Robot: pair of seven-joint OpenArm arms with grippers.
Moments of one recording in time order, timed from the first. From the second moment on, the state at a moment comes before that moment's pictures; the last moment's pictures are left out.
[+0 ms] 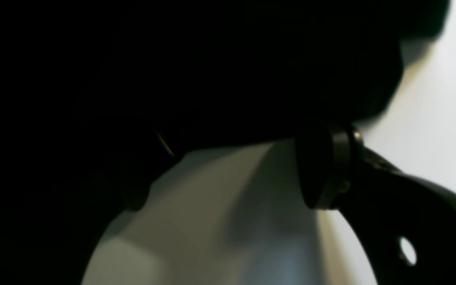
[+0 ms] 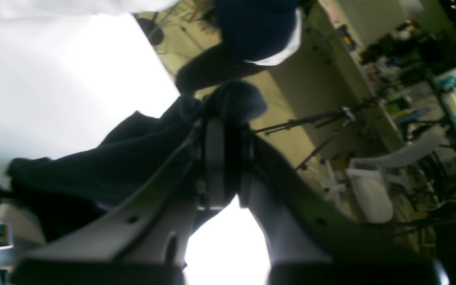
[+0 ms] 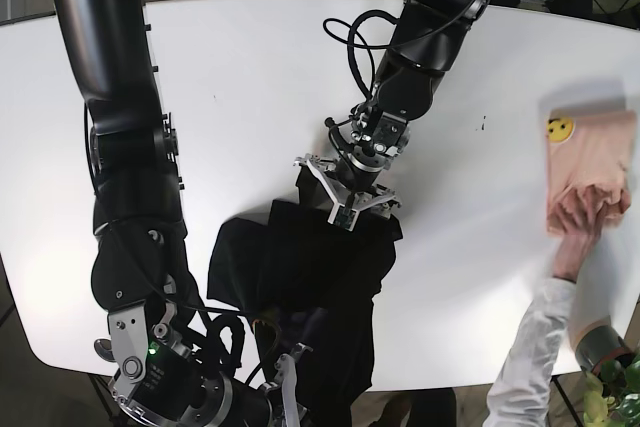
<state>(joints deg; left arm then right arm) -17.1 3.5 21.7 51.4 -0.7 -1.3 1.8 58.8 4.2 -13.4 90.1 16.3 40.4 -63.3</state>
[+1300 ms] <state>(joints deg) -3.6 -5.5 21.2 69.9 -1.1 -1.3 7.6 55.8 6.3 -12.4 90.2 16.7 40.5 -63.2</state>
